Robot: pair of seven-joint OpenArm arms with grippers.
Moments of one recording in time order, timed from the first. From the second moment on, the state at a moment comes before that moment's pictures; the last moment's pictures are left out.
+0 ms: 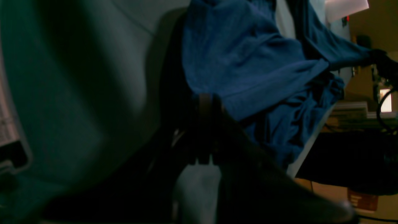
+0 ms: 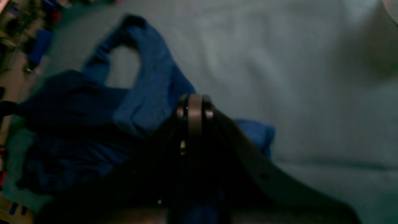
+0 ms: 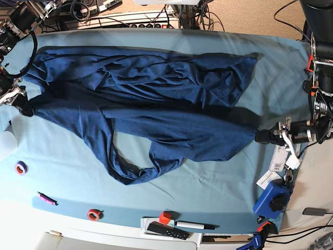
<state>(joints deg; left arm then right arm) -27.1 -34.7 13.5 45.6 -82.7 -43.3 64.7 -0.3 28.5 53.6 83.7 64.7 39.8 -78.7</state>
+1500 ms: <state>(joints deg) -18.7 -44.3 5.2 52.0 -82.9 -43.3 71.1 -12.6 28.1 80.1 83.9 81.0 39.8 -78.7</state>
